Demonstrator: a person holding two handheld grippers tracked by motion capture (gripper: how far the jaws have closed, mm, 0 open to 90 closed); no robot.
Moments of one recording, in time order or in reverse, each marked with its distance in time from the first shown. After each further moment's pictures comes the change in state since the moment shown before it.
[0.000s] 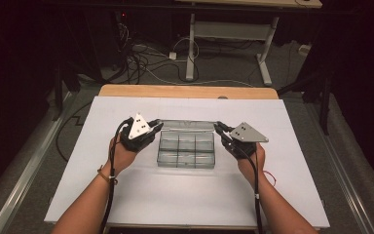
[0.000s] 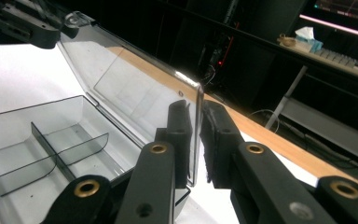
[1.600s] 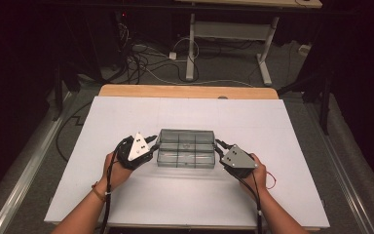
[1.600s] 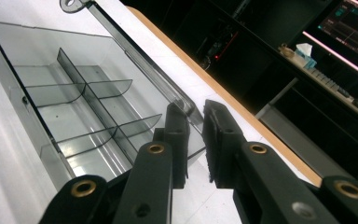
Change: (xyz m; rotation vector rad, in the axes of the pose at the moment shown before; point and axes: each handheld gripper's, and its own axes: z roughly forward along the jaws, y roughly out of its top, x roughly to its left) left arm -0.030 -0.028 -0.019 0.067 -0.001 0.101; right arm 0.038 -0.024 -0.024 0.062 -0.025 -0.261
